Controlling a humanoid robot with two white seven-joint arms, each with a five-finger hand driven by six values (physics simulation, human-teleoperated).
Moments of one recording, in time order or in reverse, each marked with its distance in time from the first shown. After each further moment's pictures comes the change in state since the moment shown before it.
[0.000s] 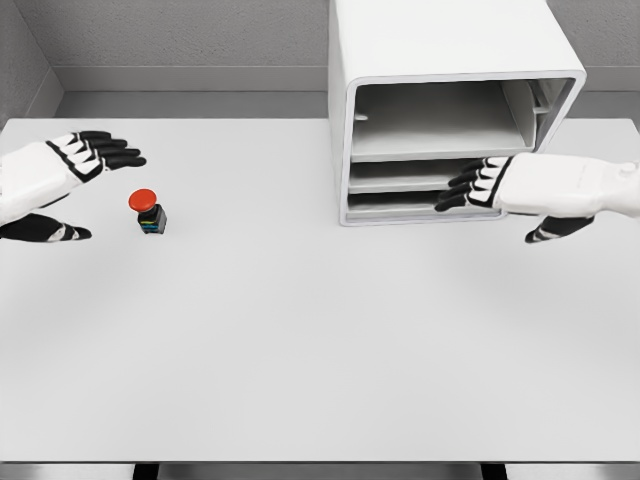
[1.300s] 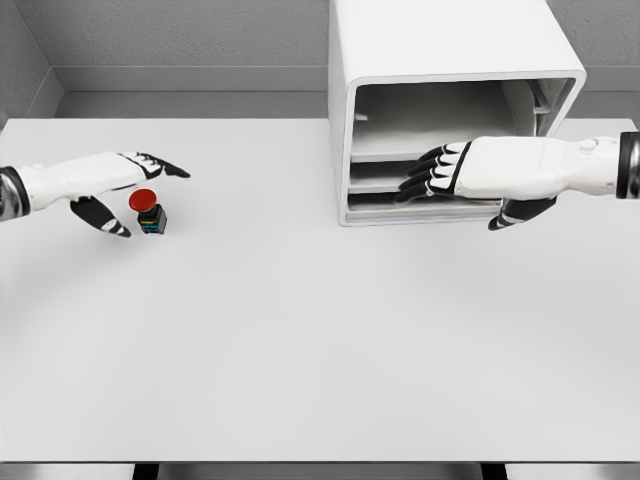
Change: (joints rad) left arm -0.488 -0.248 -0.422 0.550 -0.027 -0.001 -0.274; right arm -0.074 0.116 -0.009 0.013 -0.075 0.015 0.116
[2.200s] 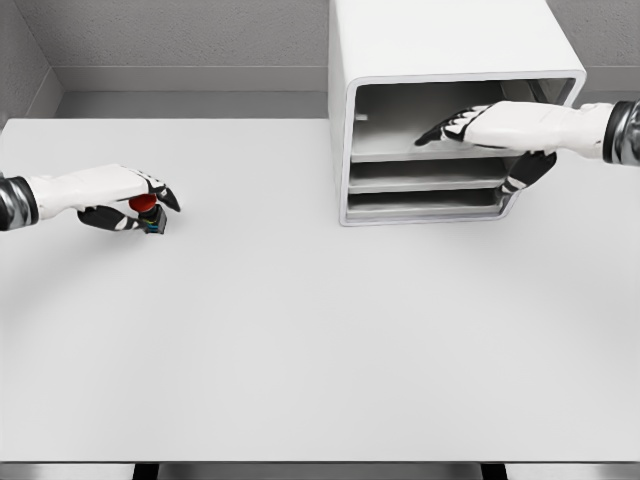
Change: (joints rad) left arm 0.005 -0.012 -0.021 0.027 -0.019 0.000 0.004; right arm -0.034 0.092 0.001 0.171 -0.001 0.228 0.025
